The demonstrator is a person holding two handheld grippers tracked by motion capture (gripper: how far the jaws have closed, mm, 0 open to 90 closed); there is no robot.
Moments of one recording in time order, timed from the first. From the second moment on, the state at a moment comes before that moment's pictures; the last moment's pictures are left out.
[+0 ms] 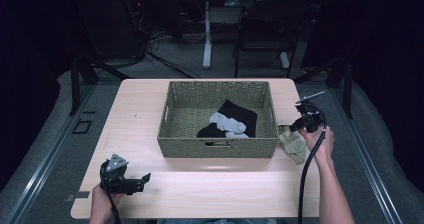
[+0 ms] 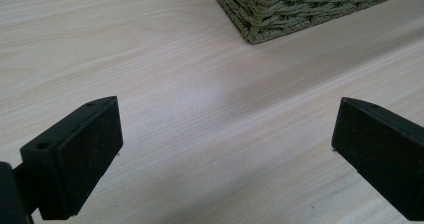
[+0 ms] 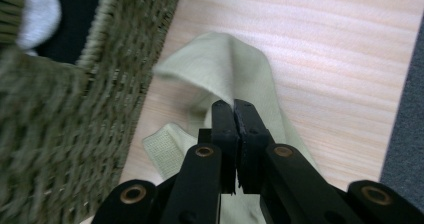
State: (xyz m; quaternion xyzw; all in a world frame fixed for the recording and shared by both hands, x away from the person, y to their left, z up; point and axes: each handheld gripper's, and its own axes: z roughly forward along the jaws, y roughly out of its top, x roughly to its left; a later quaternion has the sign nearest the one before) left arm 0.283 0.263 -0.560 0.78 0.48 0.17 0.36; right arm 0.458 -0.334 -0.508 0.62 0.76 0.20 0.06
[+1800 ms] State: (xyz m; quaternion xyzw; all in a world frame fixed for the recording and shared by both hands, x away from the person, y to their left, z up) left arm 0.285 0.259 -0.558 0.78 0.47 0.18 0.36; right arm 0.307 -0.323 -0.528 0.52 0.81 0.23 0.13
